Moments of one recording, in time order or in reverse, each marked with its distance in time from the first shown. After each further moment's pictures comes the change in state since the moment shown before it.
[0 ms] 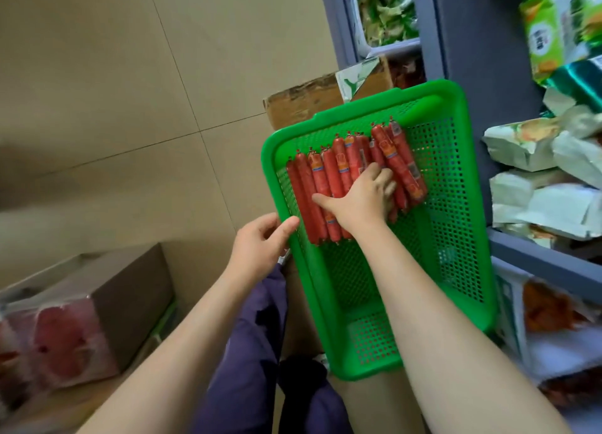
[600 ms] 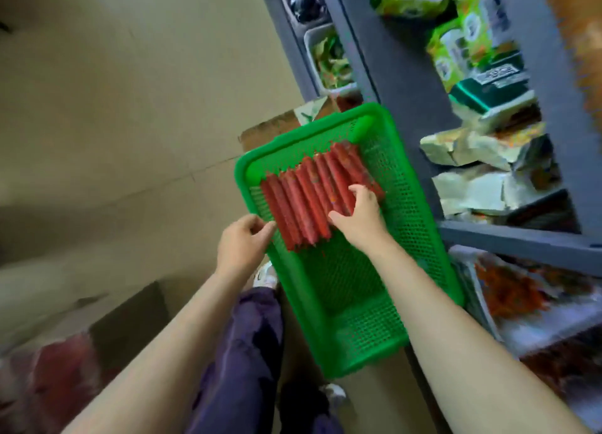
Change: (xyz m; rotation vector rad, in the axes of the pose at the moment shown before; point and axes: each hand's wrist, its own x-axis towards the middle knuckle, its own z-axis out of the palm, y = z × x) left_hand -0.020 0.043 0.010 0.355 0.162 0.055; right_hand -0.033 0.064 -0.053 0.374 -0.128 -0.080
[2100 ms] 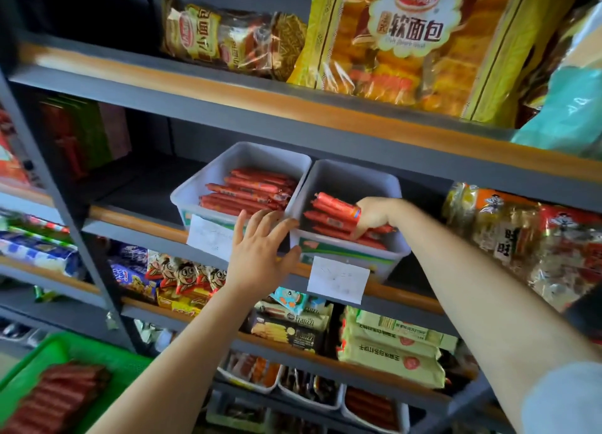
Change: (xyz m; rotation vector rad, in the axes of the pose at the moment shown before) left_hand -0.686 0.287 0.191 0.386 0.100 1.905; right_hand -0.674 0.375 -0.506 -0.122 0.433 0.287
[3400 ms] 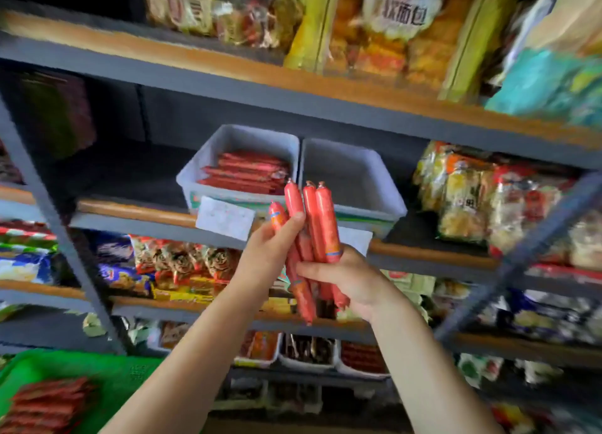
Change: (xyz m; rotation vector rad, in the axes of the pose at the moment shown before) left_hand -0.046 0.015 -0.080 -1.393 -0.185 -0.618; right_hand -0.176 -0.147 0.155 1.288 0.243 -0.208
